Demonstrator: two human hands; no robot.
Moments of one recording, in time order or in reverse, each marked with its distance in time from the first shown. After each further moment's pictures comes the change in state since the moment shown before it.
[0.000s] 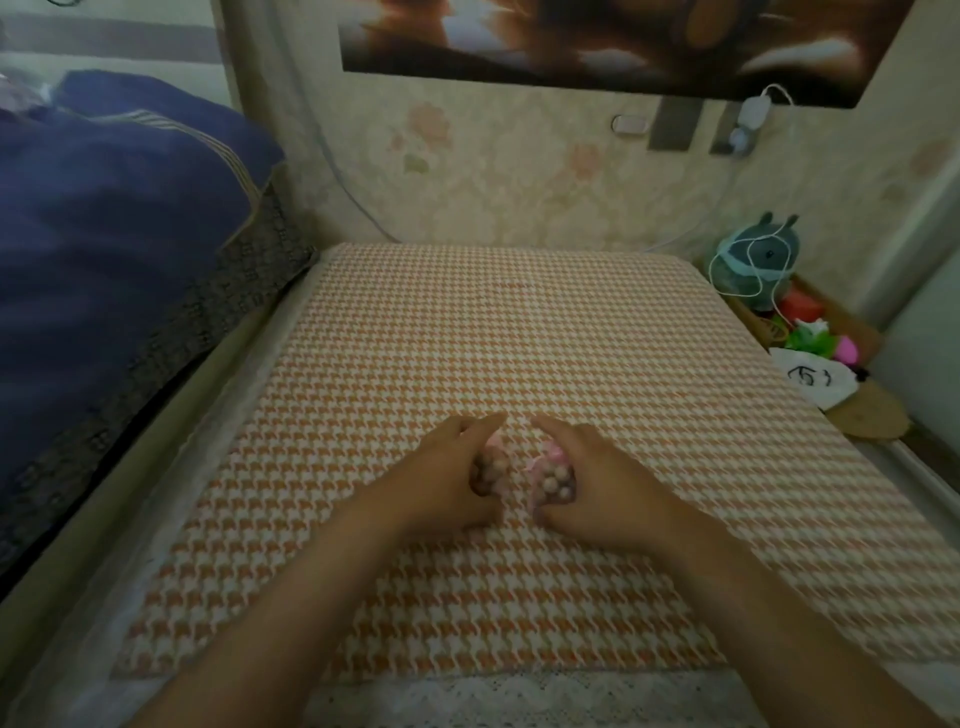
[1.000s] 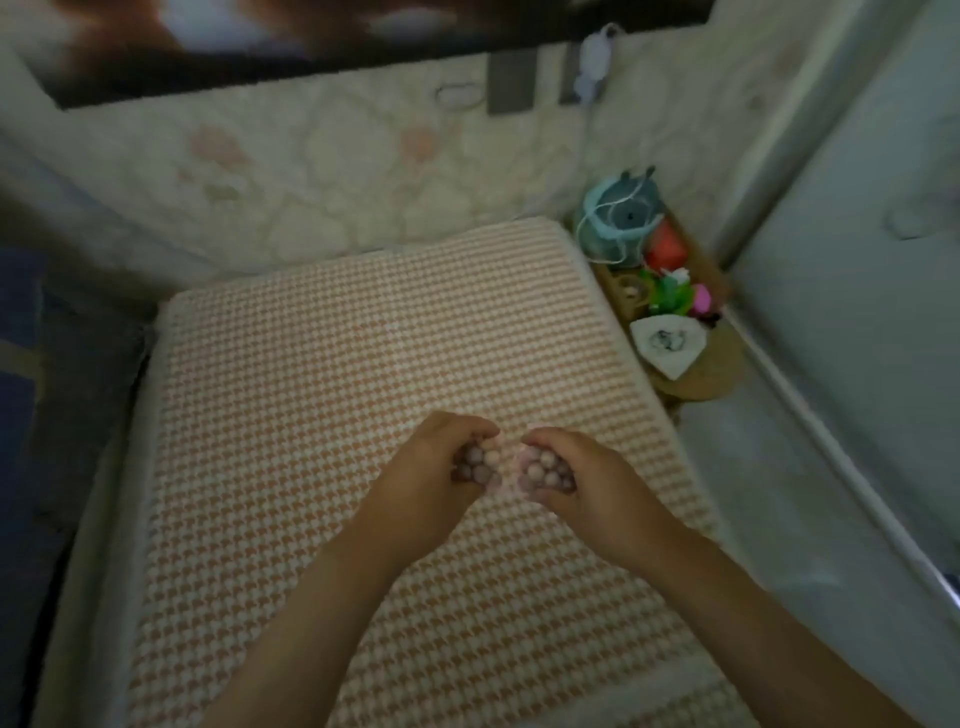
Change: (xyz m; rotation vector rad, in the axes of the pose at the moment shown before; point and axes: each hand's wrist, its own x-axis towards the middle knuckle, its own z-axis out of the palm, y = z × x) left_hand 0.138 0.210 -0.115 -0.211 -0.069 0.143; right_hand -0.008 0.058 -0.232 0.401 0.025 0.282
